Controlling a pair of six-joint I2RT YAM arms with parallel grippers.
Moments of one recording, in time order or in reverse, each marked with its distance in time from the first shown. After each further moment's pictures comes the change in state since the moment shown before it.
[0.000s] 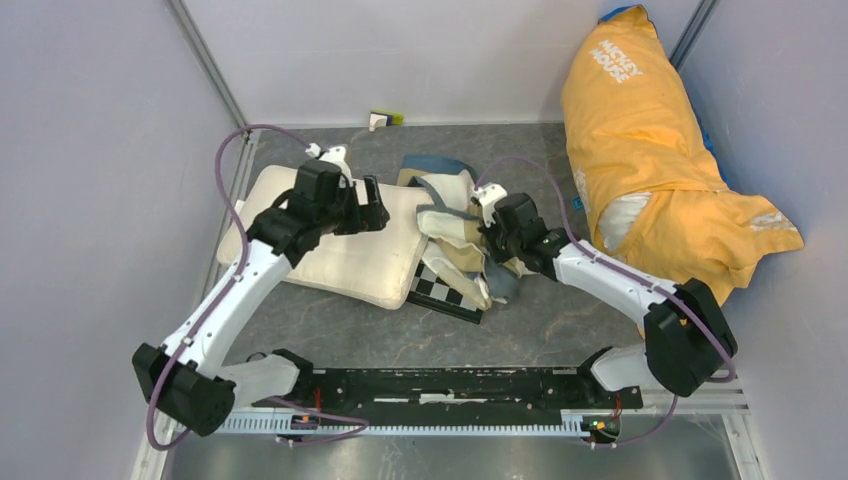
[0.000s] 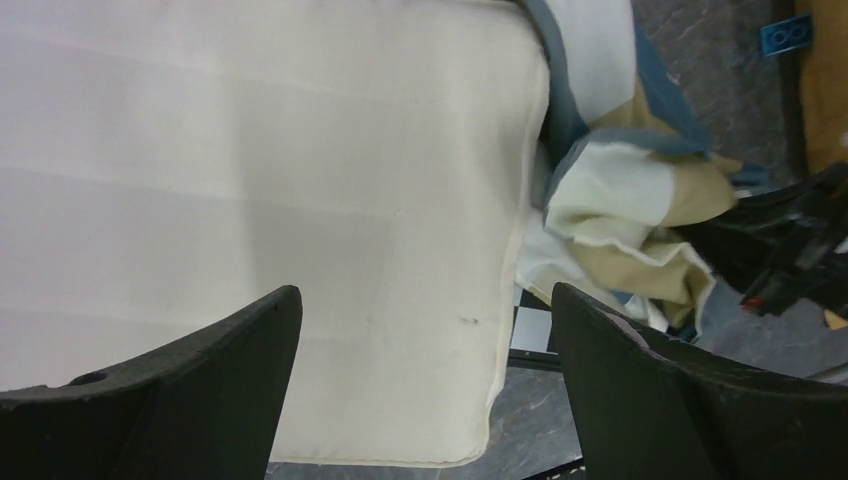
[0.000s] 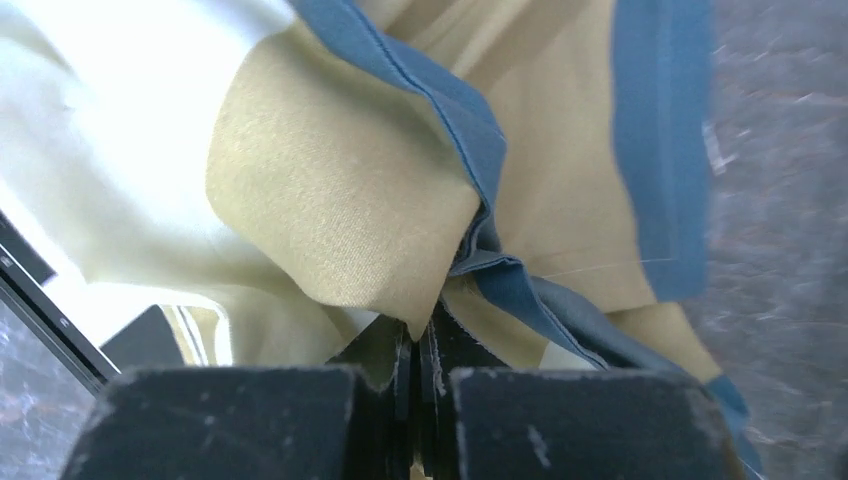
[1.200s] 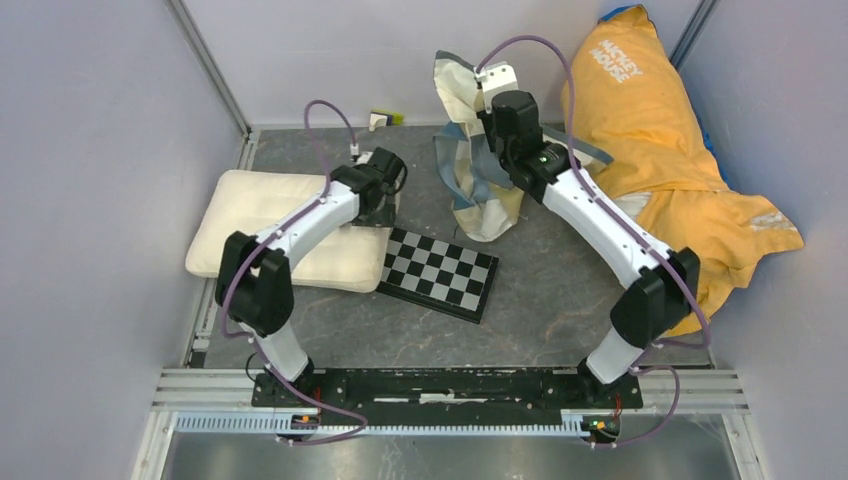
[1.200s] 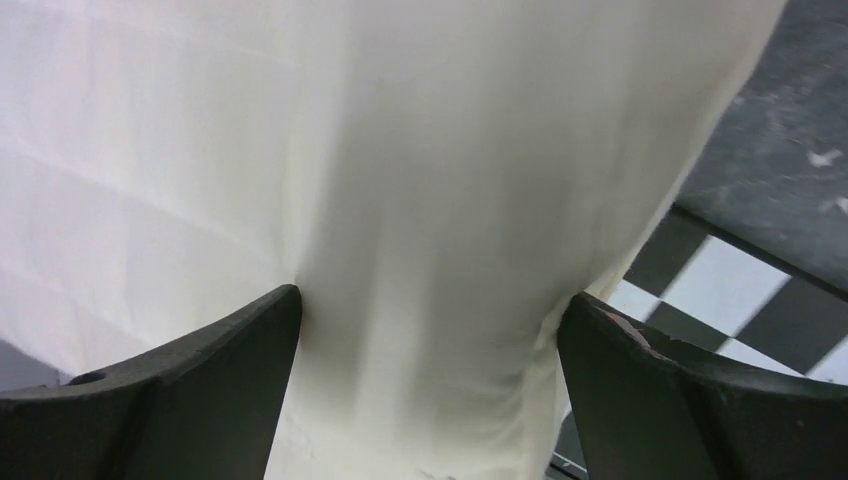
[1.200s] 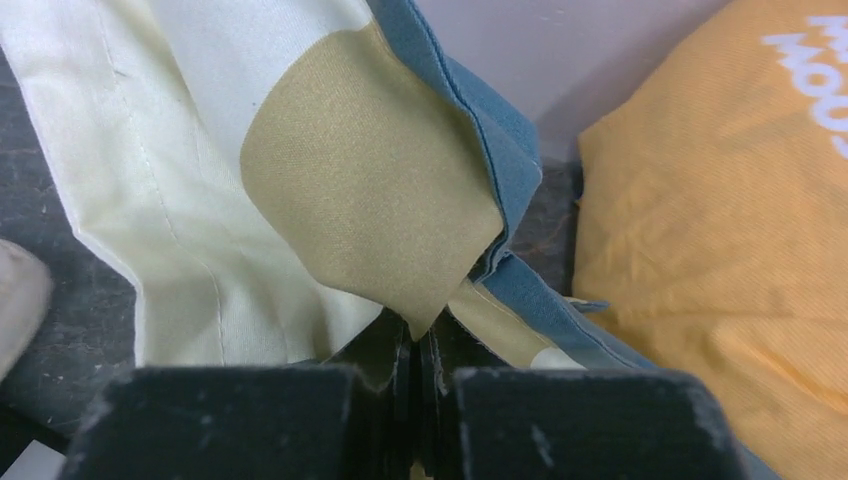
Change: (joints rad) left arm -0.111 0.610 0.261 -0.209 -0.467 -0.008; right arm -0.059 0.215 0.772 -0.062 0.455 -0.142
